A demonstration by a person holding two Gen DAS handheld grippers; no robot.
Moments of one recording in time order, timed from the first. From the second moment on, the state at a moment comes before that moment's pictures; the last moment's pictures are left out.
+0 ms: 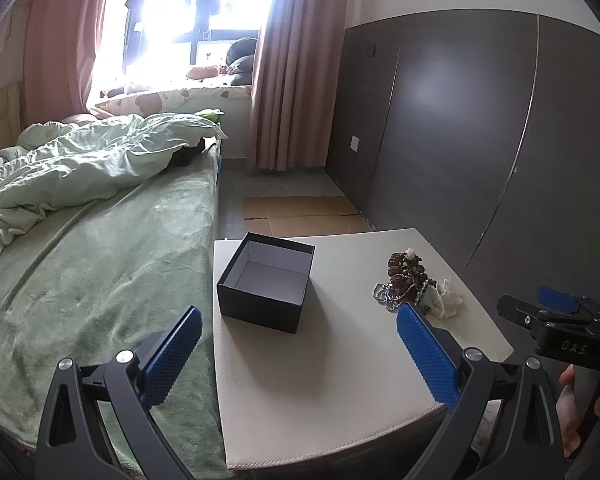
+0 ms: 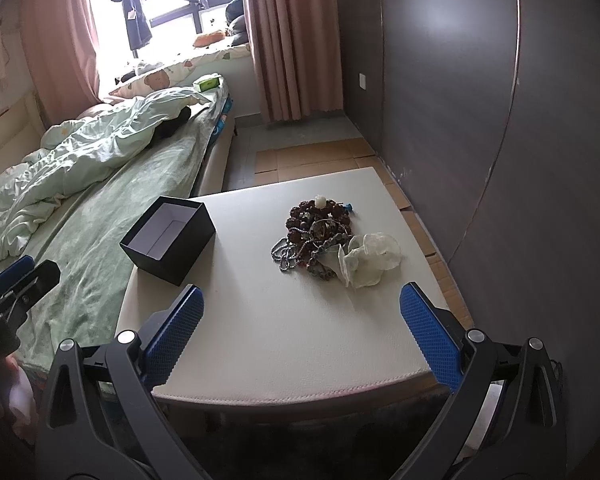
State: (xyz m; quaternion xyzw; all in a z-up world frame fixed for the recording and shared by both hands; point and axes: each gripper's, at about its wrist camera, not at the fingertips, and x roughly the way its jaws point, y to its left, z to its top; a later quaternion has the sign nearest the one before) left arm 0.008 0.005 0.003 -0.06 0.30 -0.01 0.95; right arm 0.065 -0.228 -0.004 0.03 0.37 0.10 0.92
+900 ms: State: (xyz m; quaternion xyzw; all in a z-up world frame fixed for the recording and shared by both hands) left arm 0.131 -0.056 -0.055 -0.07 0.37 -0.11 0.92; right arm 0.182 -0.309 -0.083 0.26 0.50 0.06 0.82
